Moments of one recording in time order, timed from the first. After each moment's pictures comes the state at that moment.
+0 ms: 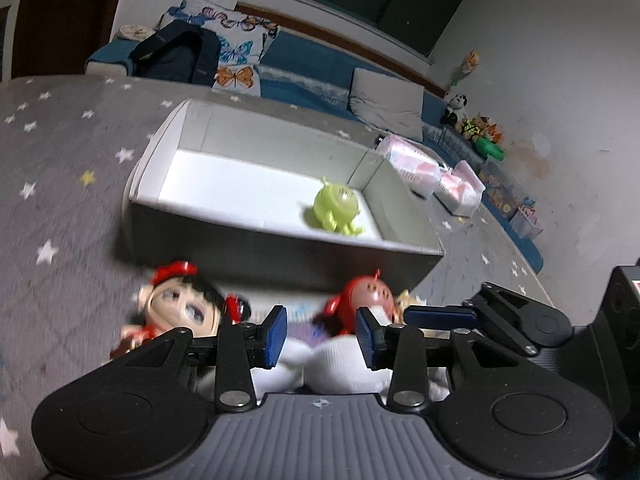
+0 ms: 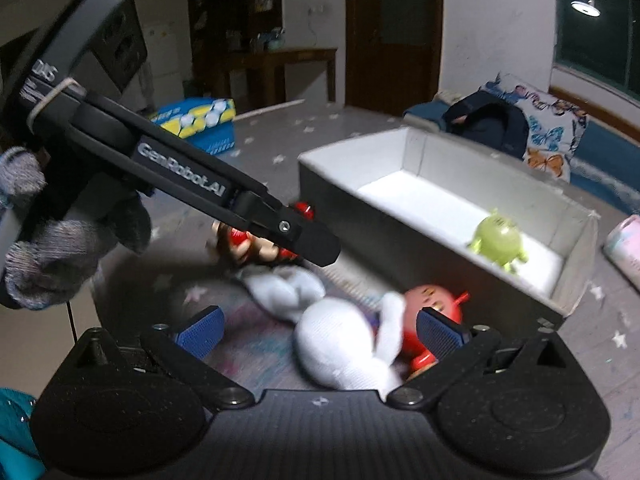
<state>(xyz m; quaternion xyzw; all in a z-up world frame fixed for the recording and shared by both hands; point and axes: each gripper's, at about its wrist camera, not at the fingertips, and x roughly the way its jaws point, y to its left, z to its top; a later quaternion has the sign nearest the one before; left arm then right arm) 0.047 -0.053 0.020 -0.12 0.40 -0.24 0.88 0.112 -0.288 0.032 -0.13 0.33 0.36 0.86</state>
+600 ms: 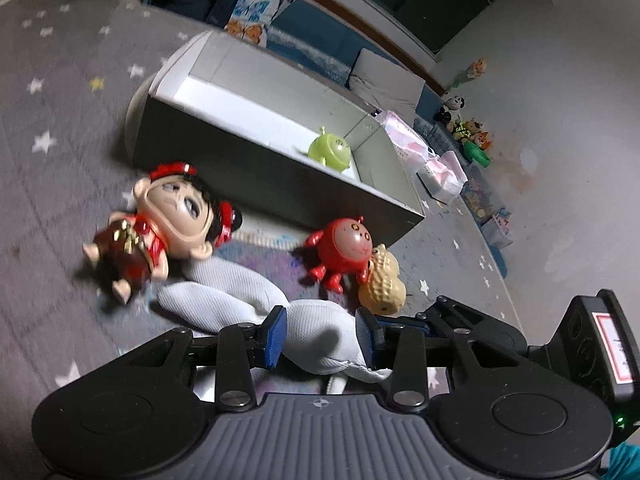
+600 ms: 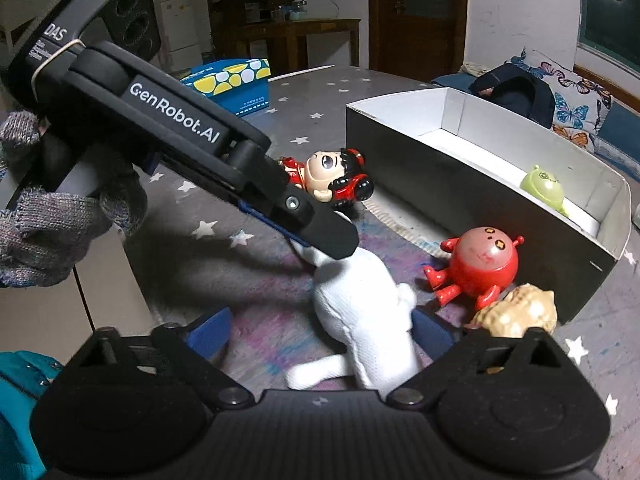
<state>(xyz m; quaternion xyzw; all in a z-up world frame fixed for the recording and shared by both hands) 0.024 -0.037 0.000 -0.21 0.45 -0.26 0.83 0.077 -0.276 0.013 -0.13 0.37 0.38 0.84</state>
